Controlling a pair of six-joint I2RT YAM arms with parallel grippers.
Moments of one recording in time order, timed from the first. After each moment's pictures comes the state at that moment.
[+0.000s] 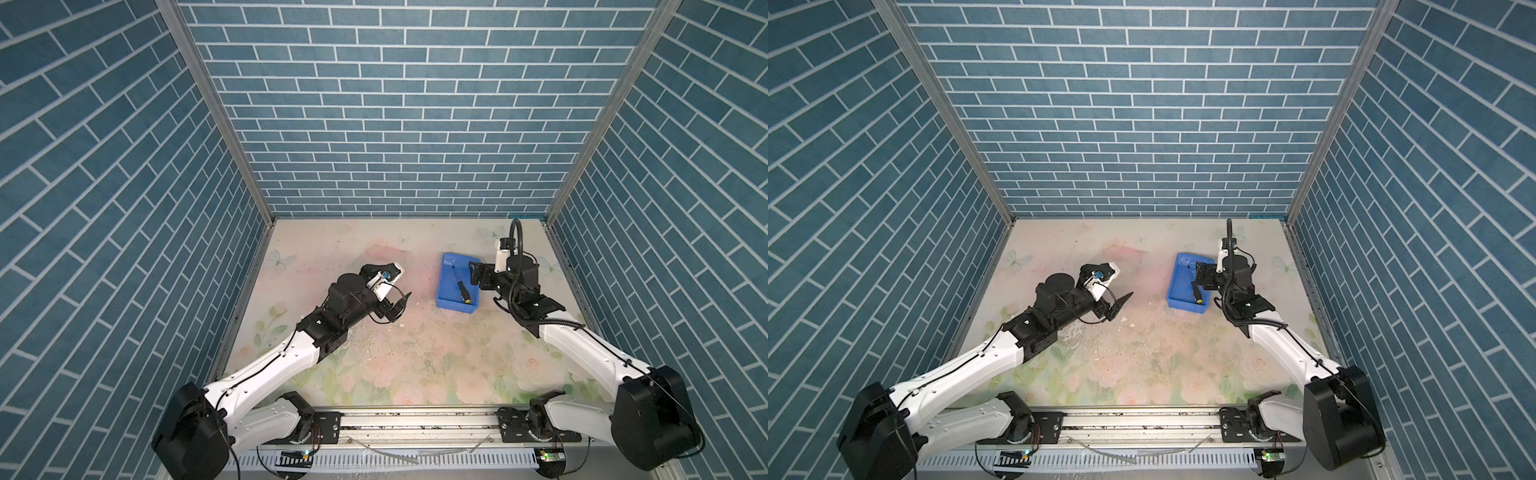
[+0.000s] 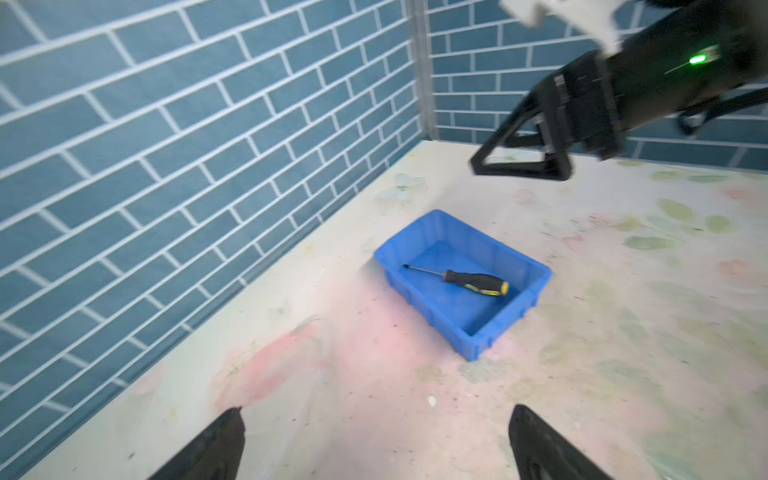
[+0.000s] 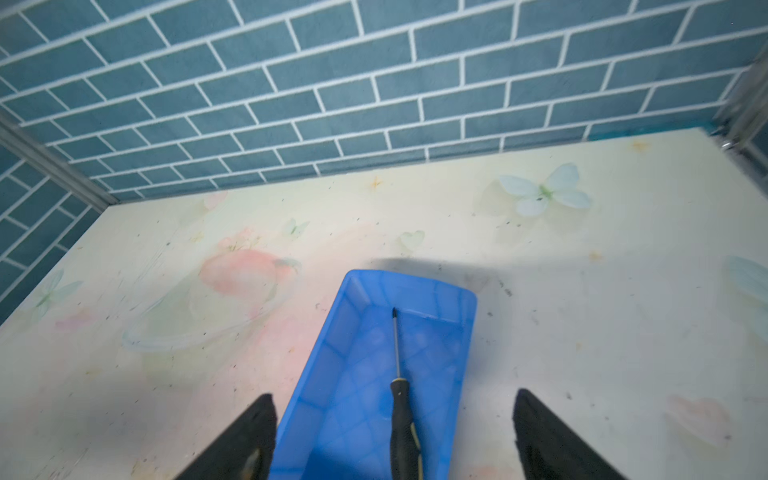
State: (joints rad) left arm -0.66 1.08 0.66 0.14 0.02 0.27; right arm 0.37 1.19 0.71 0.08 0.08 0.25
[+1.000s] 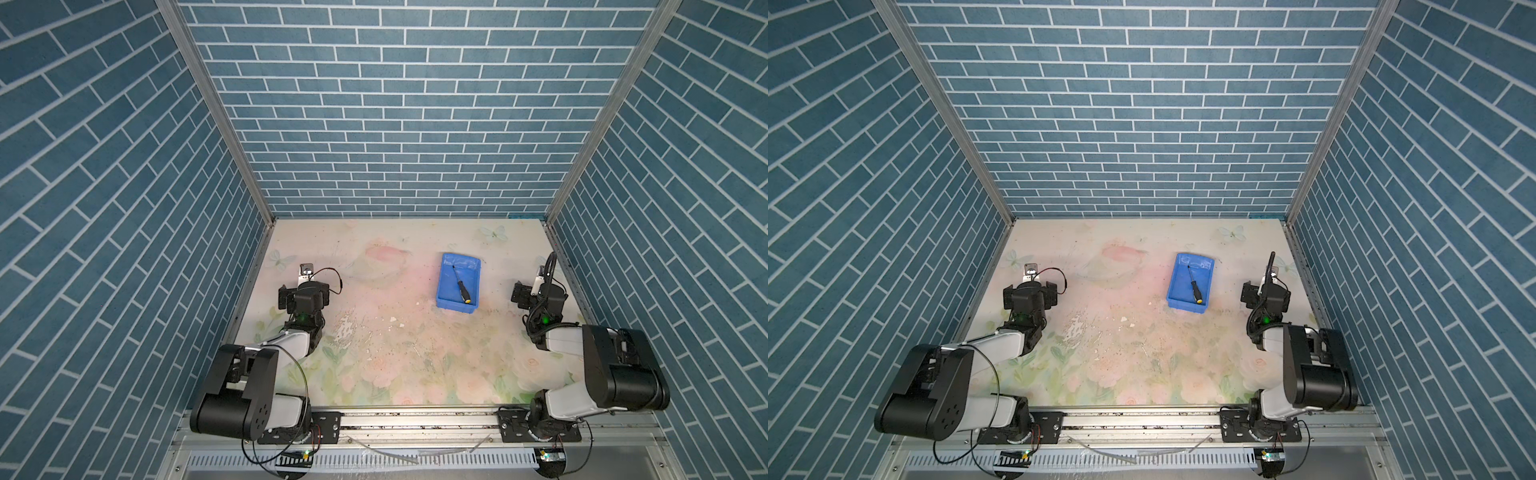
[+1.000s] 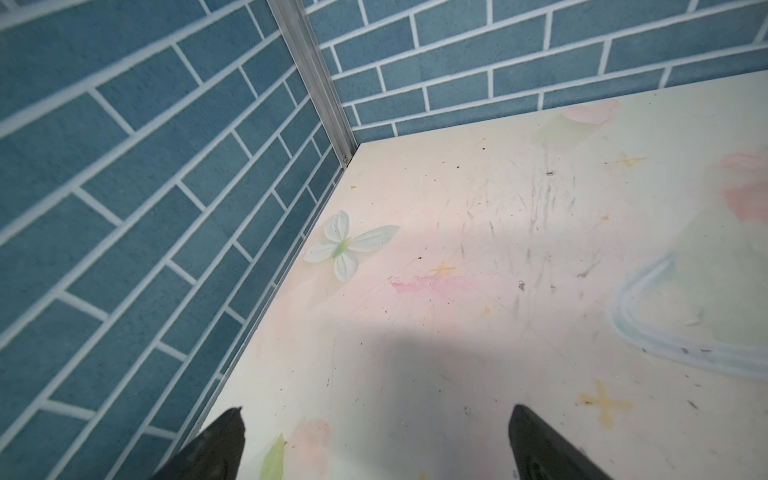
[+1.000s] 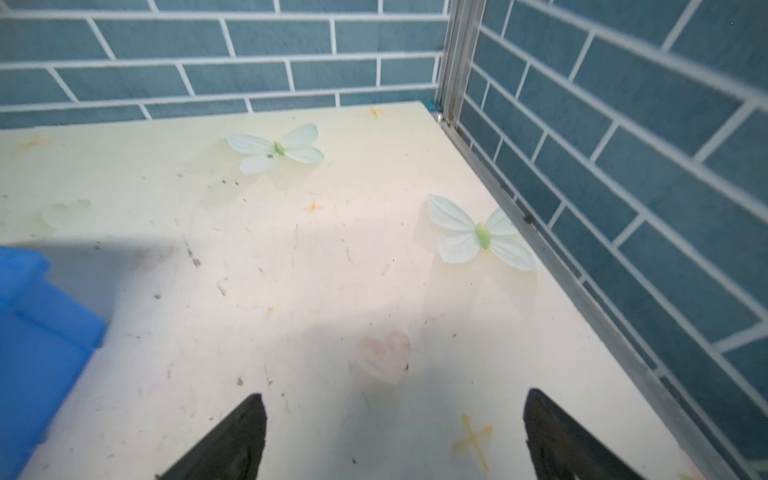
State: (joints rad) left arm -0.12 1.37 0.40 0.54 -0.53 0.08; right arm -0.06 1.52 0.37 0.72 0.14 0.02
